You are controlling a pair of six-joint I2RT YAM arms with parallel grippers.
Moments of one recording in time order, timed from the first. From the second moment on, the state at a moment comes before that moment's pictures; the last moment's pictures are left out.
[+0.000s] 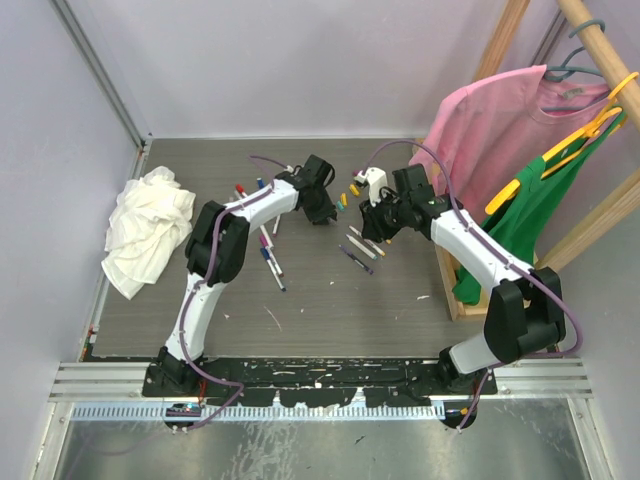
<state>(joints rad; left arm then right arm) -0.60 2.32 1.89 -0.57 0.02 -0.98 0.35 1.47 1.13 -0.52 -0.41 -0.27</state>
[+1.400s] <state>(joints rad) -0.60 0.86 0.33 0.39 0.08 -0.72 0.34 1.32 1.05 -0.45 -0.60 -0.31</state>
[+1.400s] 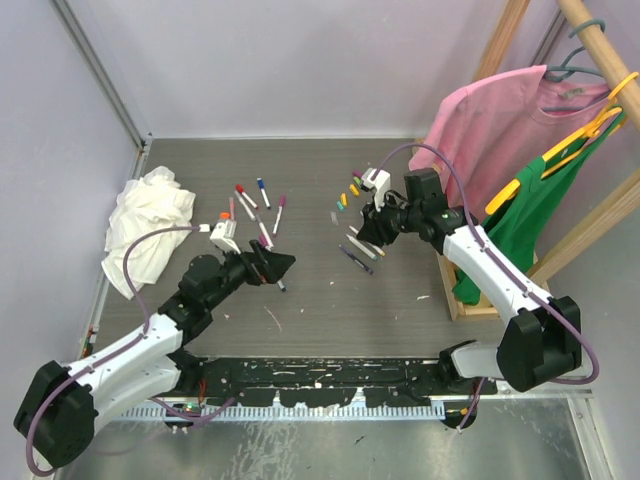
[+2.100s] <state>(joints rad) -0.60 0.87 0.22 0.36 -0.04 -0.91 0.34 1.32 1.05 -0.45 -0.60 -0.31</state>
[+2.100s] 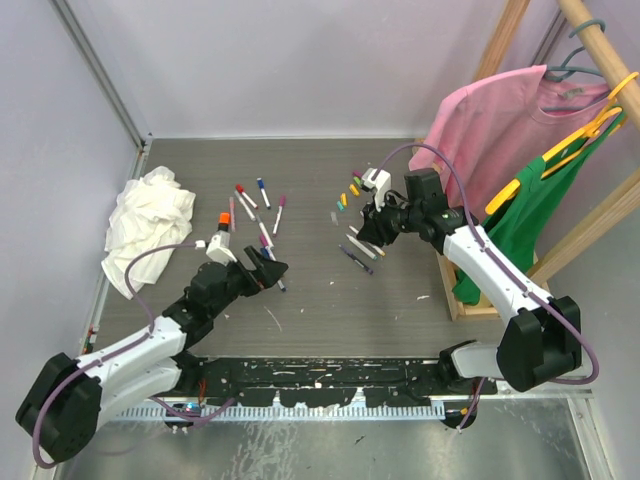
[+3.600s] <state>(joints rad) -0.68 1.39 0.77 -0.29 -0.37 -0.99 0.34 1.32 1.04 -0.45 -0.61 -0.32</state>
